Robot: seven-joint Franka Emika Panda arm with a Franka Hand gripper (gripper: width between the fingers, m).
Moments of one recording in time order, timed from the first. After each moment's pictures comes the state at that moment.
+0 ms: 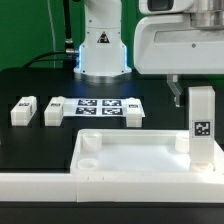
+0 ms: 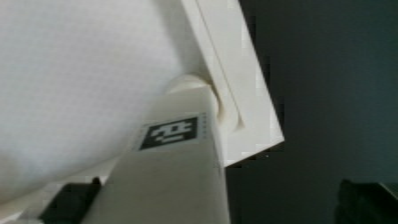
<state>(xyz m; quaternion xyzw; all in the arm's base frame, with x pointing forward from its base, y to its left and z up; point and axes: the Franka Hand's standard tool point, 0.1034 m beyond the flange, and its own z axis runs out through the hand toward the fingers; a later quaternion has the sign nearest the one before) 0.648 0.110 0.116 -0.97 0.22 -0.02 0.05</state>
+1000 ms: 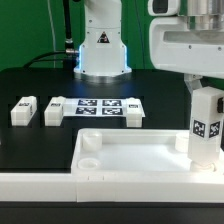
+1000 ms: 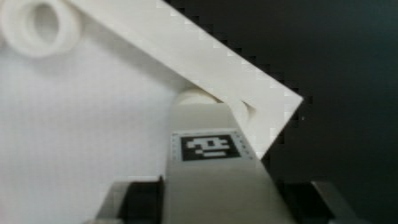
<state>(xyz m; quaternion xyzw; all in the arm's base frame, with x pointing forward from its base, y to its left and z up) 0.647 0.110 0.113 -0.80 0.59 0.00 0.08</state>
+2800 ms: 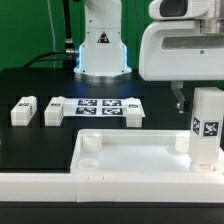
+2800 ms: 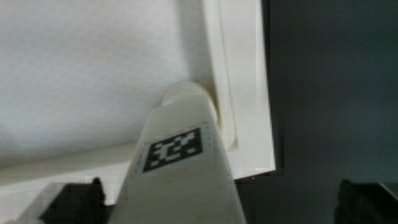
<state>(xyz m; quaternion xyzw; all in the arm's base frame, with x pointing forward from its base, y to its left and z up) 0.644 0.114 0.109 -0.99 0.12 -0.03 0.03</state>
